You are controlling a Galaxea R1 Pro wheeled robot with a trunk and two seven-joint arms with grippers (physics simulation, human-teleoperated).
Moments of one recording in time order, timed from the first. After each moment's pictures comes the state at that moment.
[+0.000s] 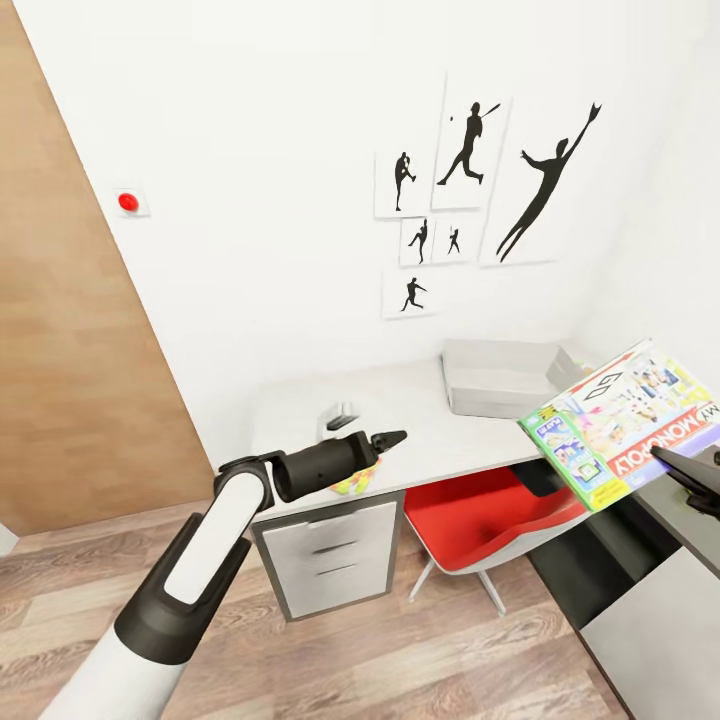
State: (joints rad) left arm -0.63 -0.01 -0.45 -1.61 1.24 0.73 0.31; right arm -0.28 -0.47 -0.65 -1.55 -0.77 1.04 1.18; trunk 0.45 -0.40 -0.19
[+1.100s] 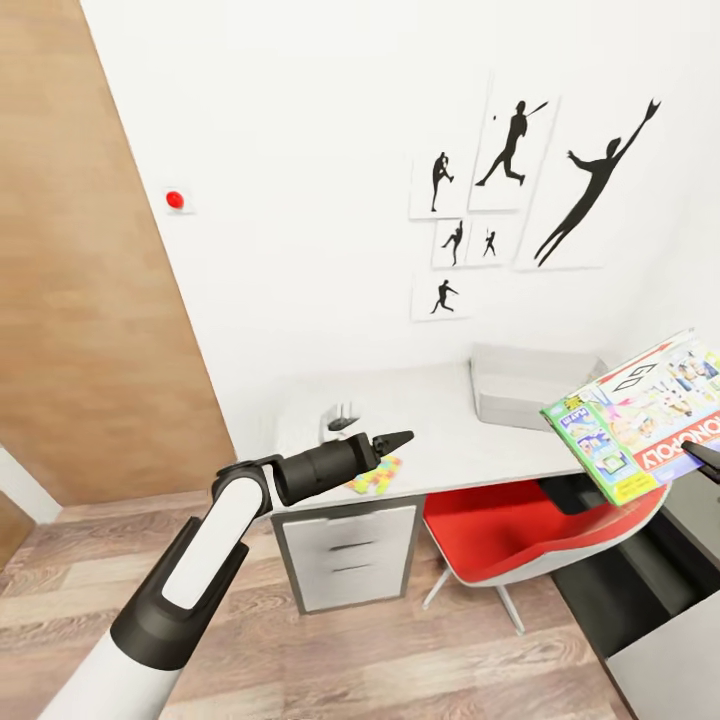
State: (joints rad) left arm -0.62 0.01 -0.45 -1.61 1.21 0.73 0.17; right arm -0.28 -0.48 -0.73 -1.57 -0.77 1.04 1.19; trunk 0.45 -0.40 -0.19
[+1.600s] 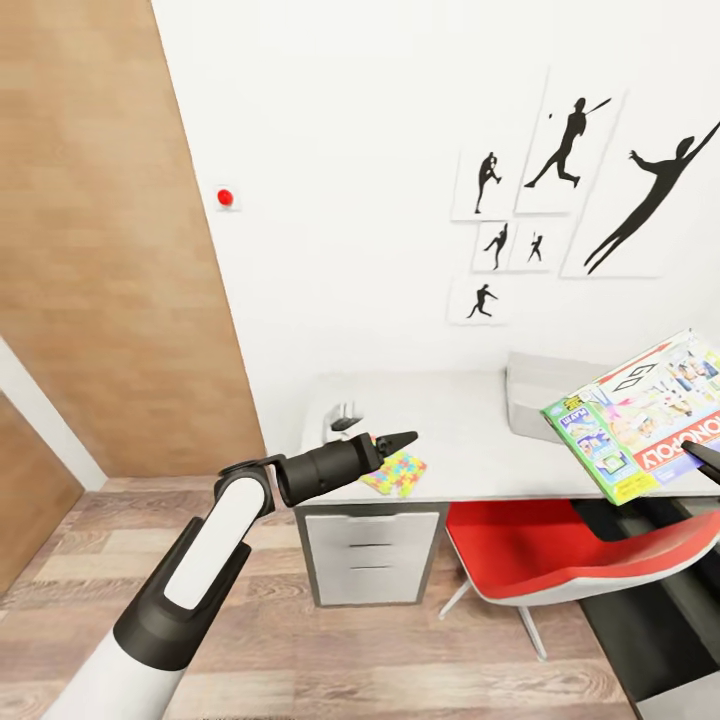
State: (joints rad) left arm -0.62 0.00 -0.46 -1.60 1.23 0.73 0.16; right arm -0.28 -0.48 -0.73 -1.57 -0.77 1.04 1.18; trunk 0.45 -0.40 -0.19
